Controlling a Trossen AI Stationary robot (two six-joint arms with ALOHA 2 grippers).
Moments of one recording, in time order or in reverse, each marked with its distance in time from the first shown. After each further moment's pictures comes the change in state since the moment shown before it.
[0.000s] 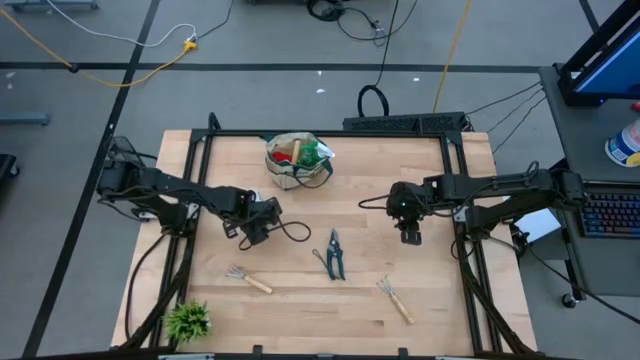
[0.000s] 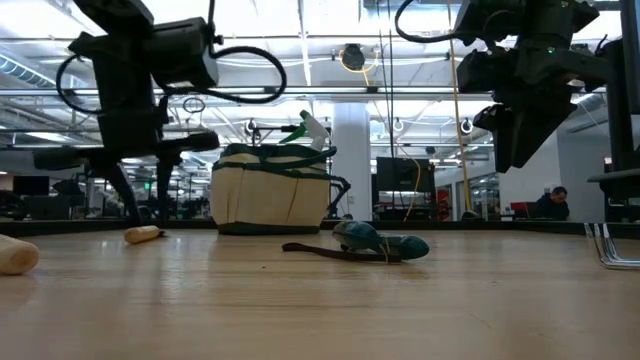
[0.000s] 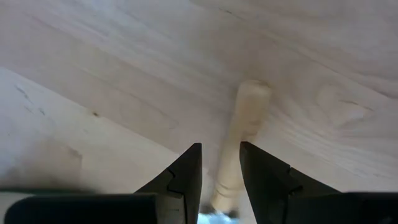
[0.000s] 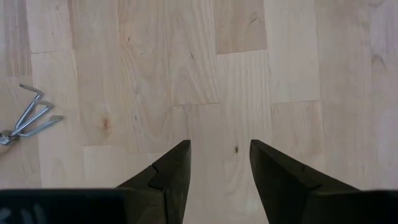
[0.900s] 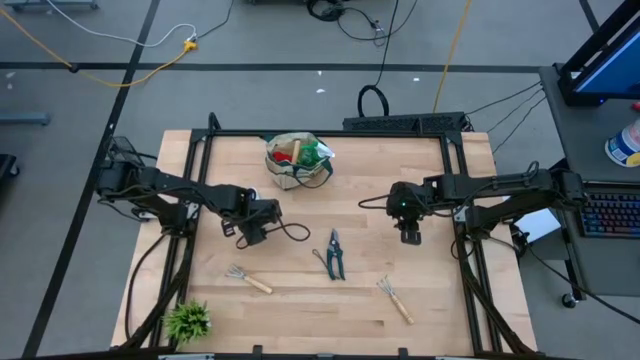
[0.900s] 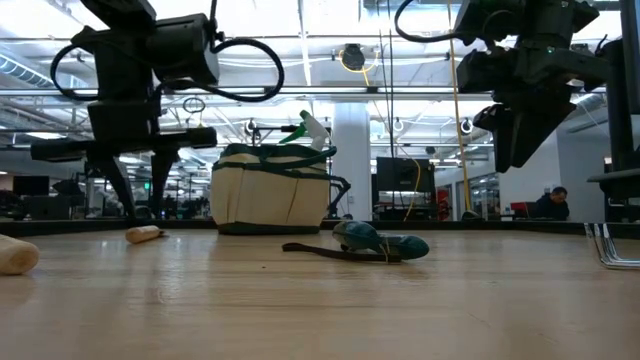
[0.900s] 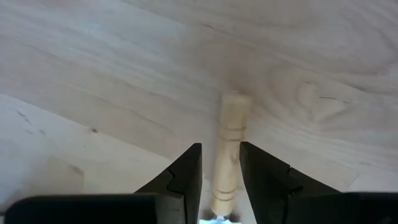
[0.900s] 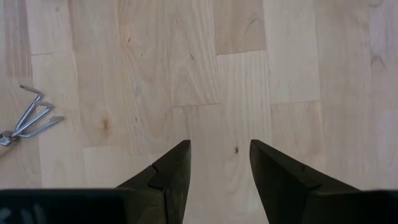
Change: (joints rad) left arm 0.008 -0.005 0.025 -0.051 0.049 0.088; right arm 0.000 0.000 0.000 0.002 0.000 0.004
